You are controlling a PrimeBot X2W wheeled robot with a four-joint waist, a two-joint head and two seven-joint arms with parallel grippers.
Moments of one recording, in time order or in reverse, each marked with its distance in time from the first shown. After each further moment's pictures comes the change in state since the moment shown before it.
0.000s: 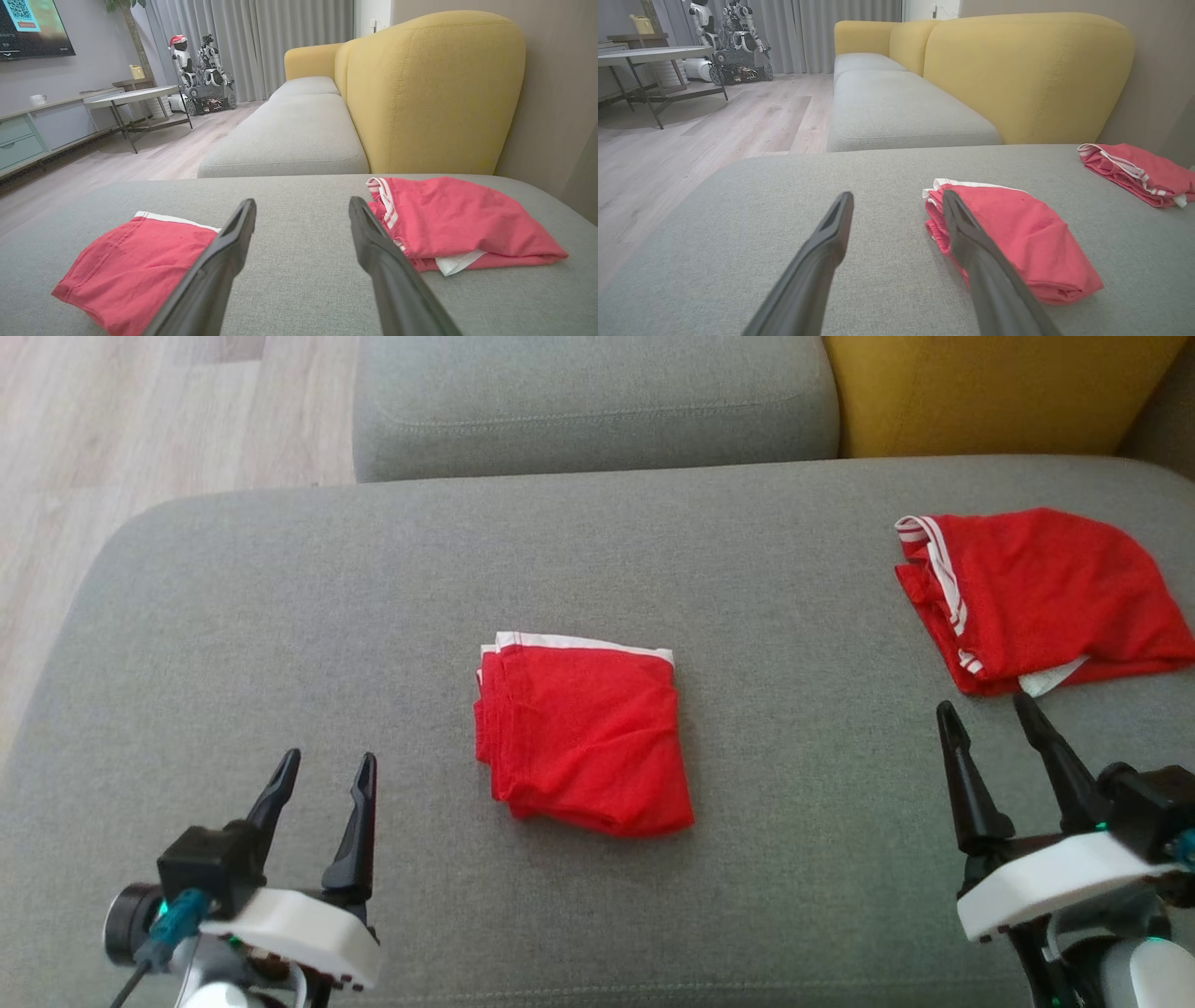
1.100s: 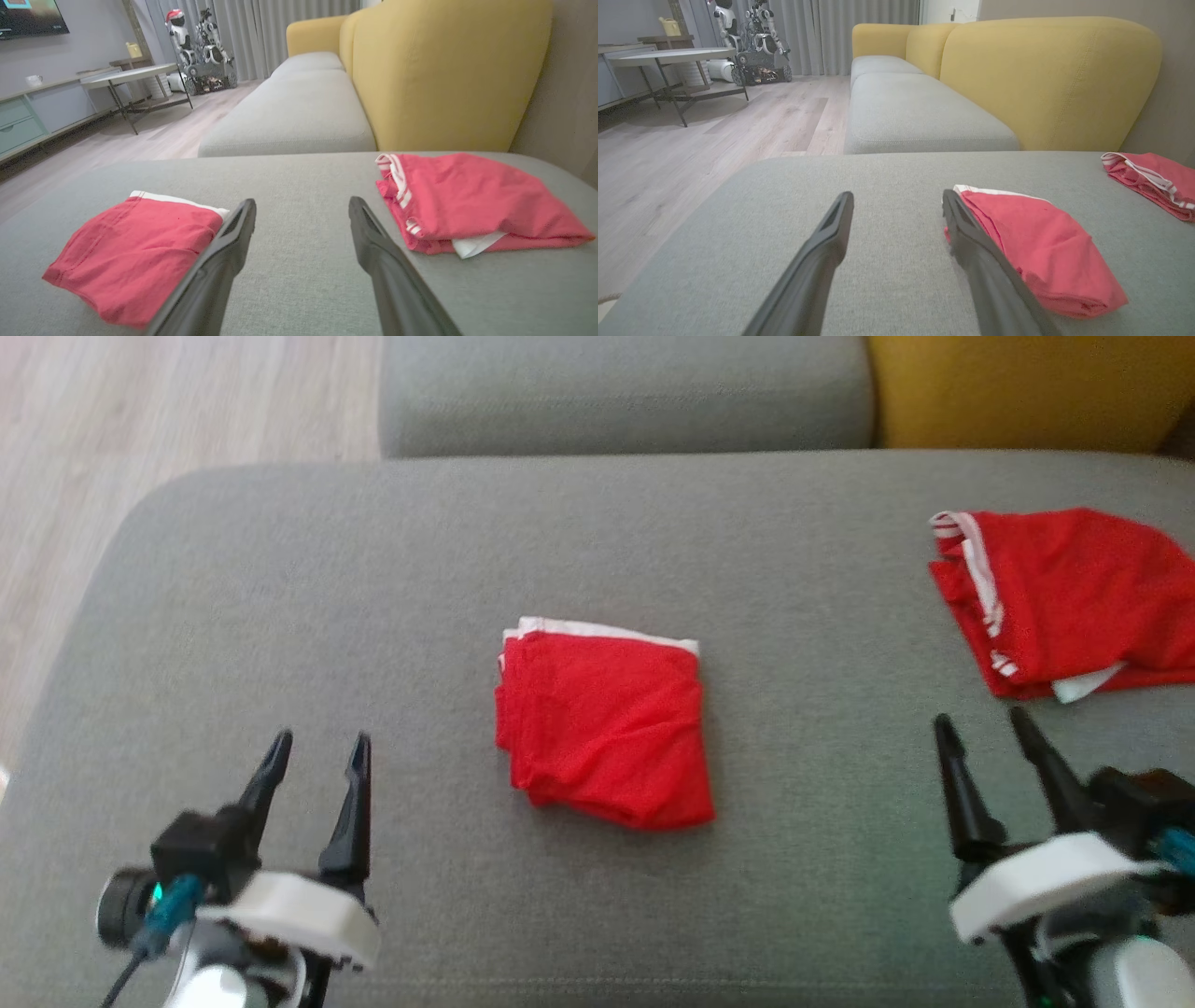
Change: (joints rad) left arm -0.011 0.012 -0.004 -0.031 -0.003 0.031 0.007; right arm 0.001 0.010 -0.014 0.037 -0.008 0.000 0.011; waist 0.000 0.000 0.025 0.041
